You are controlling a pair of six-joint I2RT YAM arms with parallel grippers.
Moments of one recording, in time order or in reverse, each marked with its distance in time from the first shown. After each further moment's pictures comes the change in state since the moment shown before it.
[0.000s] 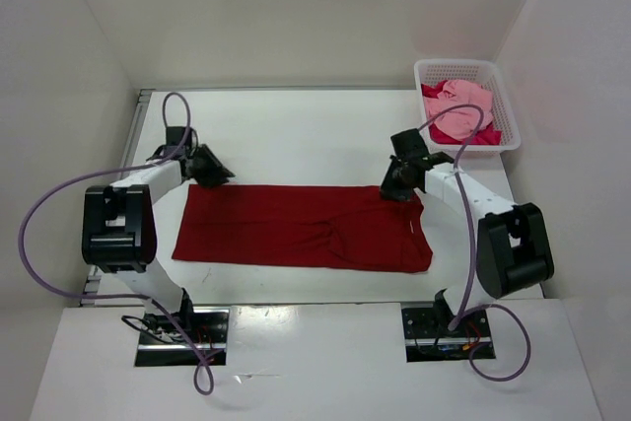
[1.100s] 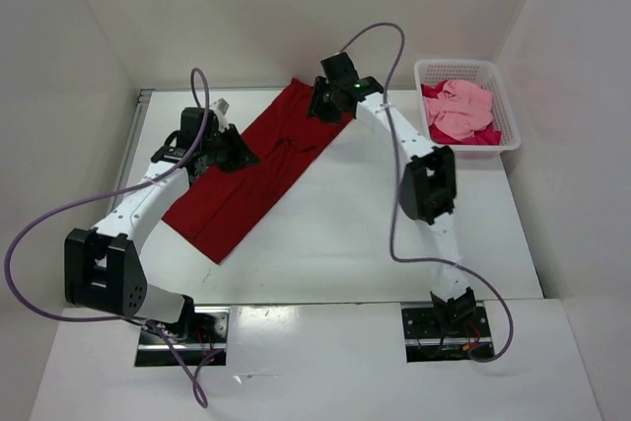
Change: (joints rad) left arm -0.294 -0.279 0.142 -0.156 0.013 0.102; right arm 0.189 0.934 1.421 -0.212 -0.025 -0.051
